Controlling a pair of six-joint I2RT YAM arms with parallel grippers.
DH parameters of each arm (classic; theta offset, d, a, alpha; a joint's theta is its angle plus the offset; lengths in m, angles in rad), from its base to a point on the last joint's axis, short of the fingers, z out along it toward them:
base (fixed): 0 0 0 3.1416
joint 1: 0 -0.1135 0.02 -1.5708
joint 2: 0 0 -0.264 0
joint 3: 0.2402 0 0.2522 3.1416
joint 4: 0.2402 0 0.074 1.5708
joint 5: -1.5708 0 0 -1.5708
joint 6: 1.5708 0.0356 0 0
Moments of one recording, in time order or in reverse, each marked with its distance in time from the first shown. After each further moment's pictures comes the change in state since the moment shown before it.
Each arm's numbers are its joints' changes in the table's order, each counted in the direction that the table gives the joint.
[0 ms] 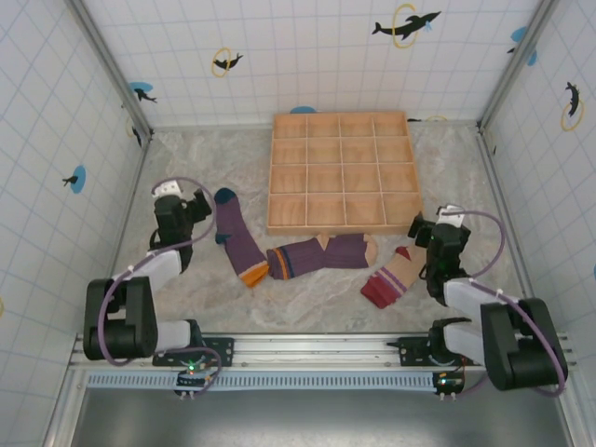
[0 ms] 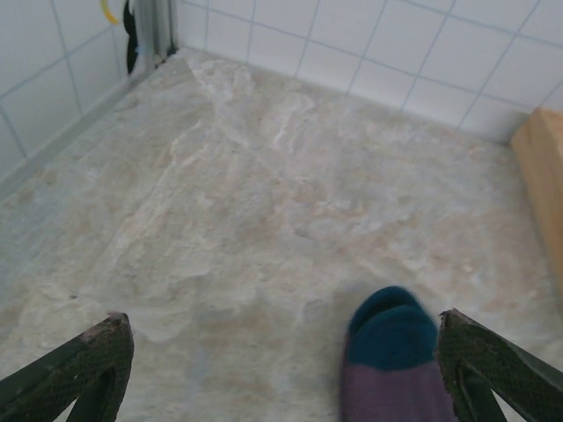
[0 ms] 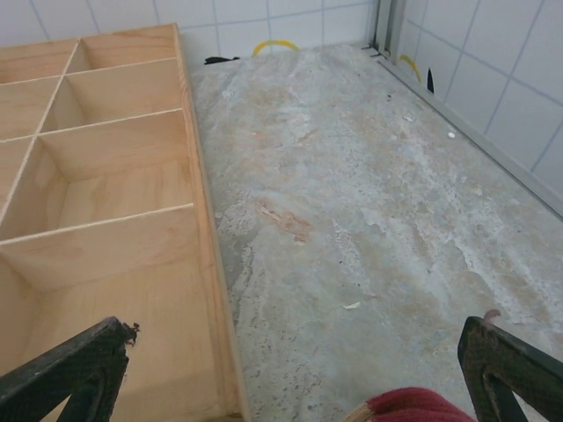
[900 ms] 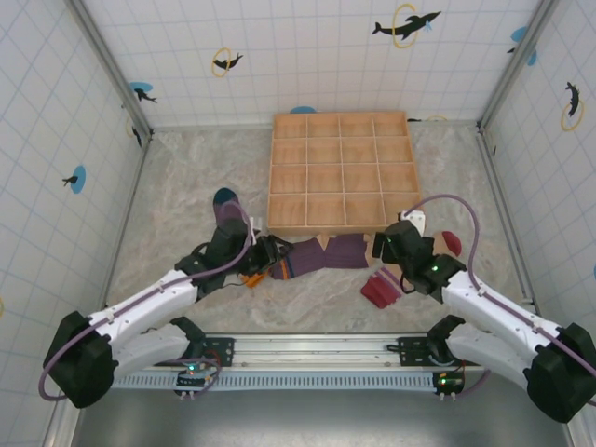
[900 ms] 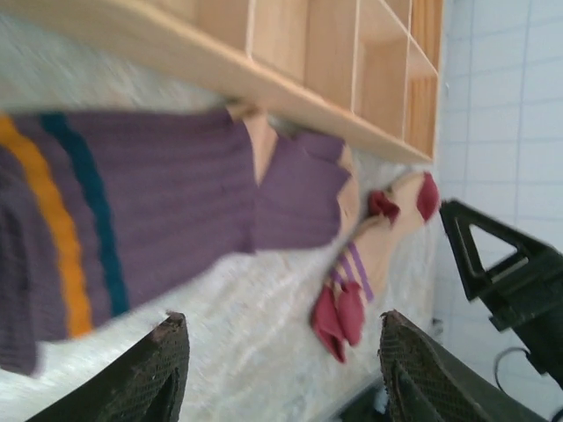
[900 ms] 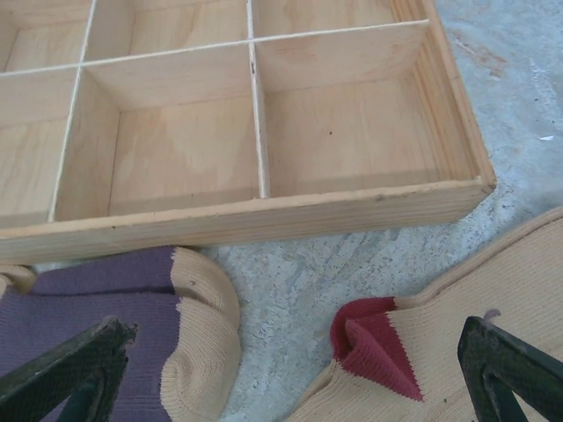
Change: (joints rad) left arm 0.734 0.278 0.002 0.499 -0.401 -0.837; right arm -0.496 0.195 0.314 0.947 -0.081 0.369
